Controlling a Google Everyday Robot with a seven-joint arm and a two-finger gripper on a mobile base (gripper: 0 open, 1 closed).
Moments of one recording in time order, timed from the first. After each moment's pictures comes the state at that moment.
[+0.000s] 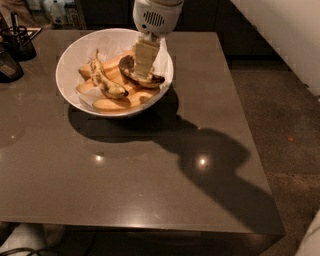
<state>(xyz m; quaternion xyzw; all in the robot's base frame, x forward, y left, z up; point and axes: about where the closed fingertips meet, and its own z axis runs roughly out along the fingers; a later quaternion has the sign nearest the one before) 0.589 0.019 0.983 -0.64 0.75 0.00 0.19</state>
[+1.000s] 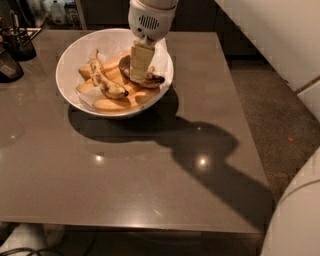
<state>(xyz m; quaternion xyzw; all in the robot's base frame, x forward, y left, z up) 0.593 0.031 0.969 -0.65 0.74 0.03 0.16</state>
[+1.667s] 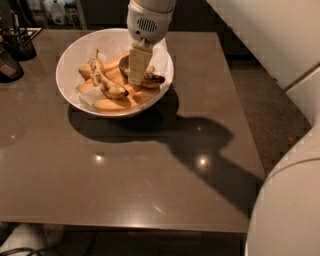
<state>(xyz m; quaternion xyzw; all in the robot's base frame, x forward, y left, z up) 0.596 0.038 0.959 -0.66 0.73 0.05 0.15</state>
